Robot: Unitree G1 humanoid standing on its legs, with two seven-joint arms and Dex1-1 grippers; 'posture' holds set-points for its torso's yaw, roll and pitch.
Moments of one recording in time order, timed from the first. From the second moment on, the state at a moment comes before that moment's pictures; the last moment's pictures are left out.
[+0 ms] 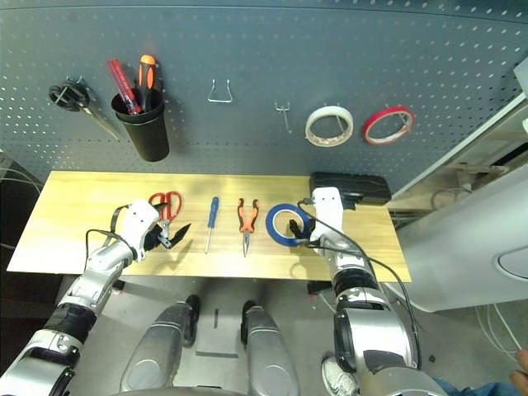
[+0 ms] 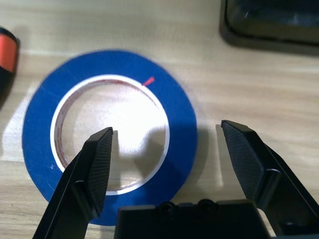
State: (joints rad) left arm -0.30 0.29 -0.15 0.49 0.05 -0.22 -0.49; right arm -0.60 -0.36 -0.11 1.05 0.04 0.14 0.28
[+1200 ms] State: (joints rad) left arm -0.35 0.29 -0.14 0.51 0.05 -0.30 -0.49; right arm -0.56 -0.39 -0.07 0.85 -0.01 0.12 0.23
